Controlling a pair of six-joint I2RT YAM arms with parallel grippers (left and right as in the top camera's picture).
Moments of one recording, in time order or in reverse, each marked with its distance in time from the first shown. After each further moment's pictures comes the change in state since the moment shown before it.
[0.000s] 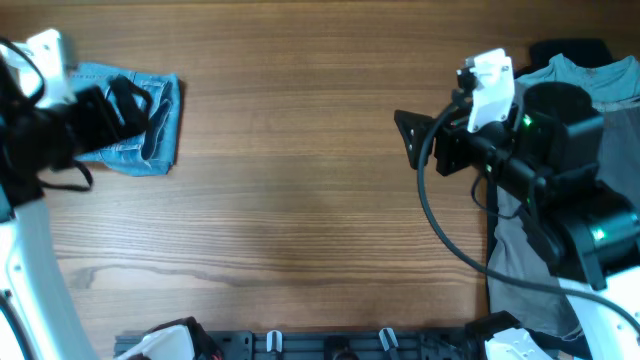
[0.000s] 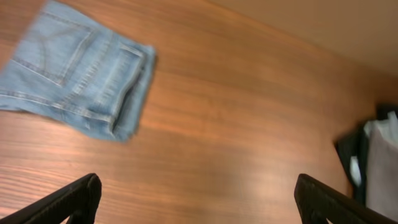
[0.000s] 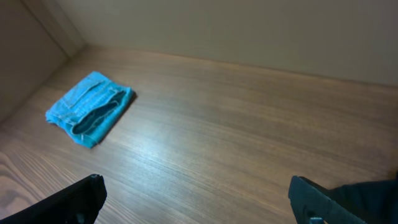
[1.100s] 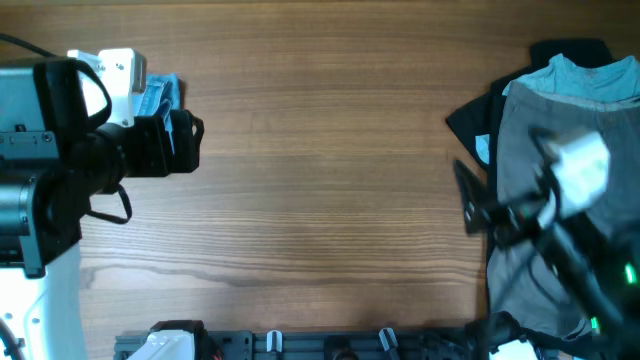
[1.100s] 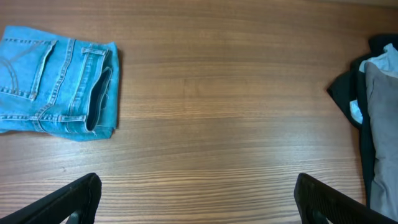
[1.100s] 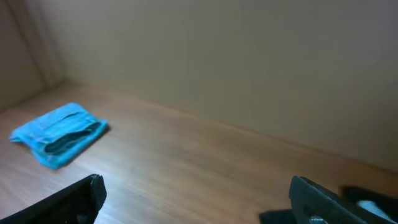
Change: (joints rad) left arm -0.280 -0.091 0.000 -0.040 -0.131 0.011; right arm -0.005 -0.407 -0.076 -0.041 0.148 -0.175
